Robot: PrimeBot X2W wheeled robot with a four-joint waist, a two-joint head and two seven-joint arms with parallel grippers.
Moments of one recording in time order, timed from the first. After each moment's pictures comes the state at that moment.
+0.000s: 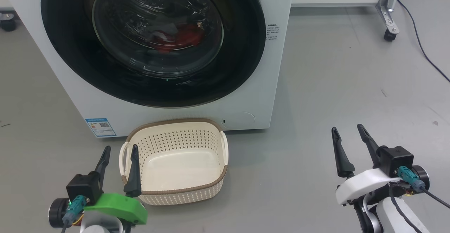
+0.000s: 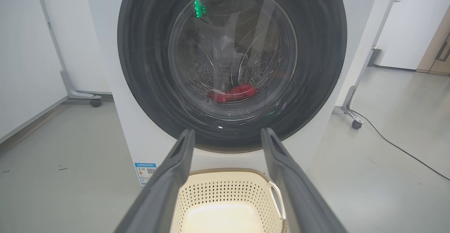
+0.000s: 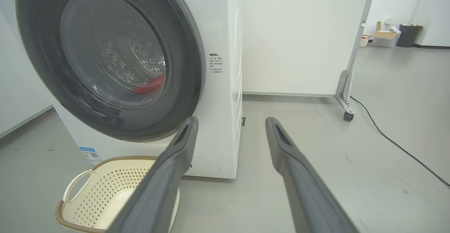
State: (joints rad) left arm -0.09 0.08 -0.23 0.28 -0.44 0.01 -0.25; right arm -0.11 -0.15 0.25 0.31 0.36 -0.03 -0.24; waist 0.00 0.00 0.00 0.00
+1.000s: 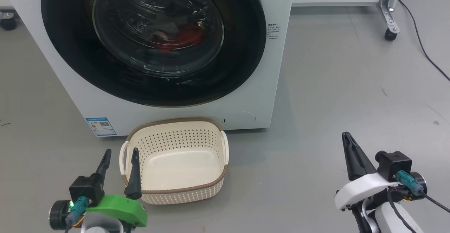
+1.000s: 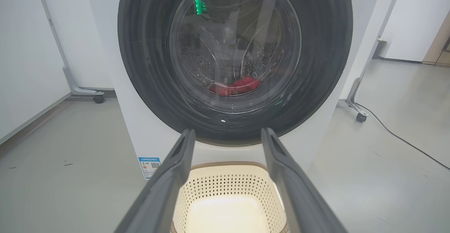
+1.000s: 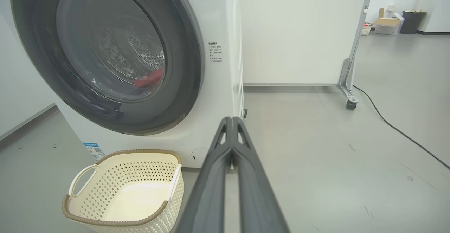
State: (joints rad) left arm -0.09 0.07 -0.21 0.32 -0.40 0.00 -0.25; right arm -0.10 -0.12 0.21 0.34 0.35 0.00 -0.24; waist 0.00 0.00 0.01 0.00
